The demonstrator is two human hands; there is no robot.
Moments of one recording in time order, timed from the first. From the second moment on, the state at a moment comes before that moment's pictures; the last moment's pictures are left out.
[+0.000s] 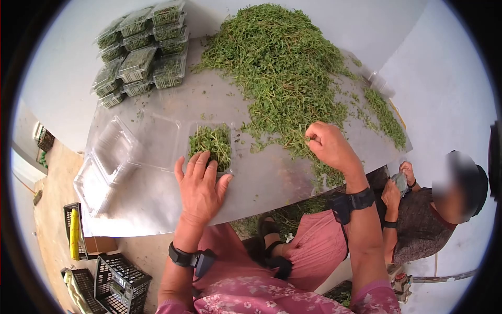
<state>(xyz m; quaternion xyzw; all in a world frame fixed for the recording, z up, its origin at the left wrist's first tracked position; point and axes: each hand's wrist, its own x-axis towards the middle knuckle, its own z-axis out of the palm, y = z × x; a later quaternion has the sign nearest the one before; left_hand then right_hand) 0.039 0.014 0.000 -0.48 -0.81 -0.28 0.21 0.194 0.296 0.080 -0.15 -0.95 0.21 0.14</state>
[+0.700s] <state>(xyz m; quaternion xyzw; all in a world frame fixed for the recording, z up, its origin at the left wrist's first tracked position) 0.039 0.015 0.002 -0.48 -0.81 -0.27 0.21 0.166 0.307 0.048 -0.18 -0.96 0.18 0.11</state>
